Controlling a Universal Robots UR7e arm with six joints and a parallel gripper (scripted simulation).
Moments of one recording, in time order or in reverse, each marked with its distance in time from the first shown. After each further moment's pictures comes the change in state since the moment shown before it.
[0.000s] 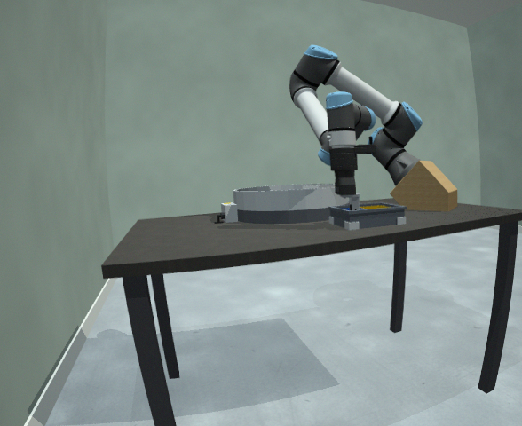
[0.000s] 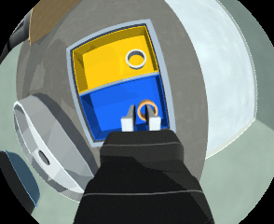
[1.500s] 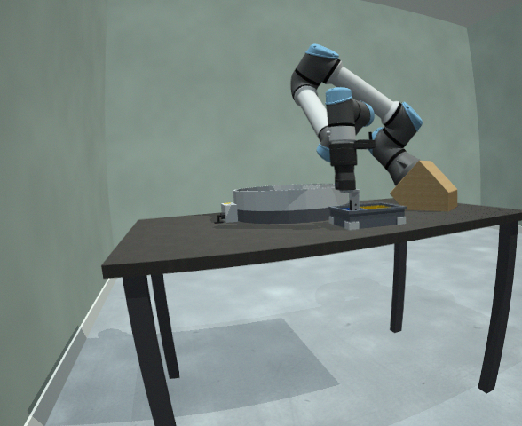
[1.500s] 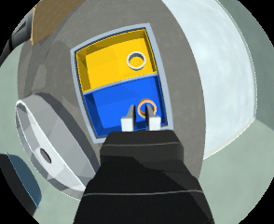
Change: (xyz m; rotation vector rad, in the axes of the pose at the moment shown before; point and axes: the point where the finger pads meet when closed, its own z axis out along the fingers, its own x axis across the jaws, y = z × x) arm 0.000 0.000 -0.013 0.000 0.000 0.000
